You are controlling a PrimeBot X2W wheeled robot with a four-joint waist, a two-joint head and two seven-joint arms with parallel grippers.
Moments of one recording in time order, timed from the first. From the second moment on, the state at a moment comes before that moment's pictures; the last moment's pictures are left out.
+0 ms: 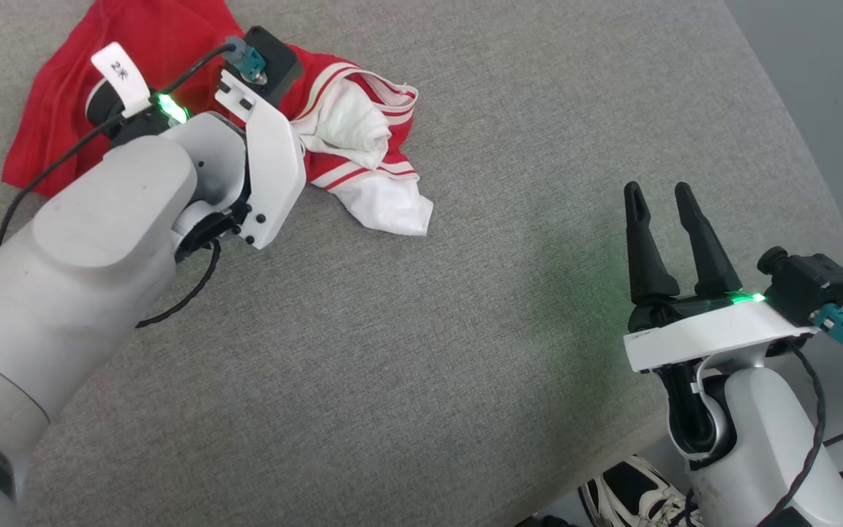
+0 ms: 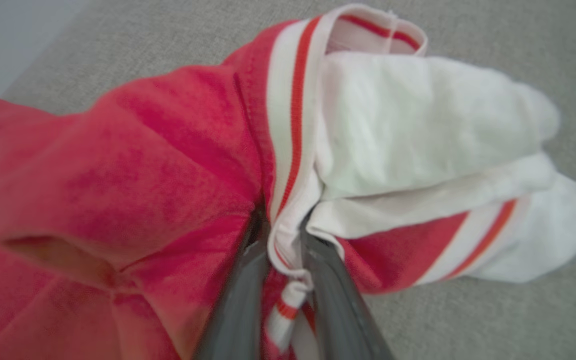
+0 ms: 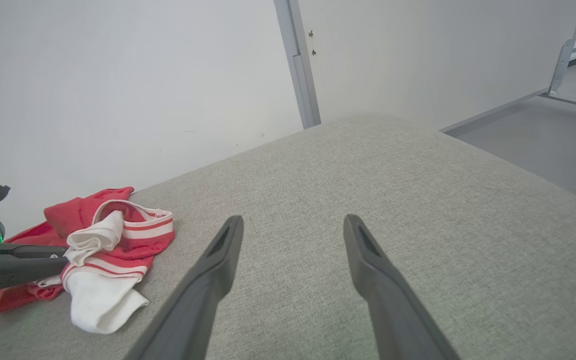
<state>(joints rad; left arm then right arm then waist) -1.23 0.47 -1.26 0.76 -0.91 -0.13 0.33 -0.37 -0.05 0.11 0.30 0.51 0.13 -0.26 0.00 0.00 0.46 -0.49</state>
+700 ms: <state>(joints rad) -1.17 0.47 -1.26 0.68 -1.13 -0.13 0.01 -0.36 -0.06 0.05 0.33 0.28 0.13 -0.26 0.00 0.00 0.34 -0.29</state>
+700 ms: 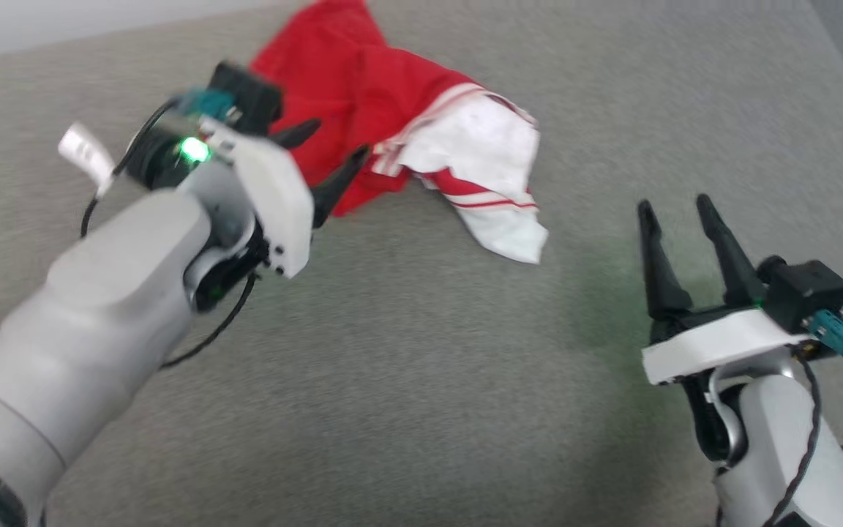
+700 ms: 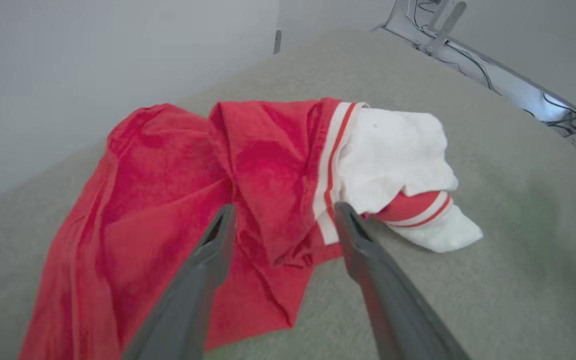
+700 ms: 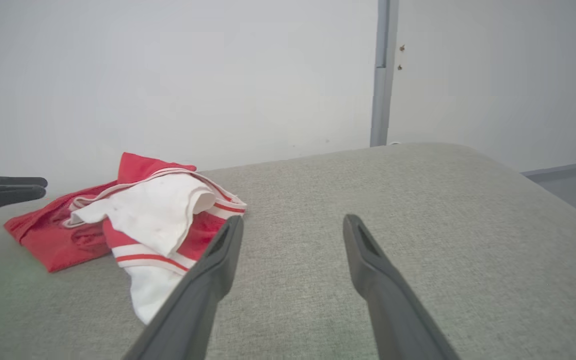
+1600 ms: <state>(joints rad) -0.34 0.42 -0.43 0.63 -0.87 -0.12 -0.26 -0.14 -0.22 -0.05 0.37 0.25 0.13 -0.26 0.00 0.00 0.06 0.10</state>
